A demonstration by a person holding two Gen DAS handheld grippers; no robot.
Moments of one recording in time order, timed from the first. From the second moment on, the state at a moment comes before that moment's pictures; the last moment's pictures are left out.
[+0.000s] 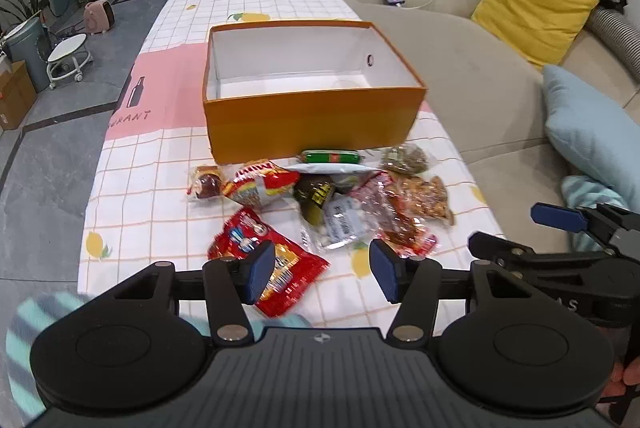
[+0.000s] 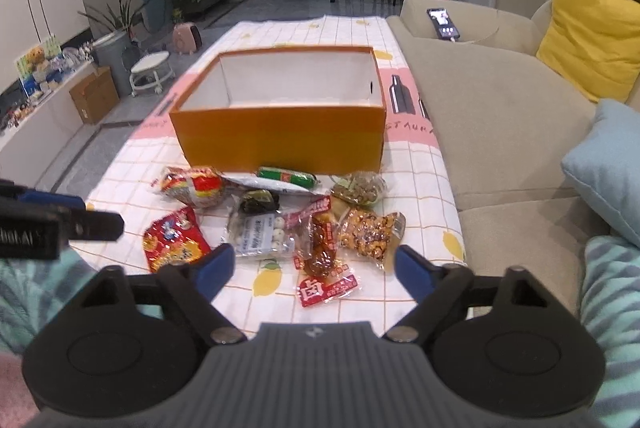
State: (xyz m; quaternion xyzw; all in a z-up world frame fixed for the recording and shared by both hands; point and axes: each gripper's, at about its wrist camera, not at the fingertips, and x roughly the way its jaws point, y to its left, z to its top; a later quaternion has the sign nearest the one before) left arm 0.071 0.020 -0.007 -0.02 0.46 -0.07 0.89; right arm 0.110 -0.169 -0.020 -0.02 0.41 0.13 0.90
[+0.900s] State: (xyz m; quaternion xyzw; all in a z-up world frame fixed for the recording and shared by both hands) left arm 0.226 0.027 -0.111 0.20 0.55 -0.12 0.80; right arm 0.291 -0.196 -0.126 0.03 0.51 0.09 0.85
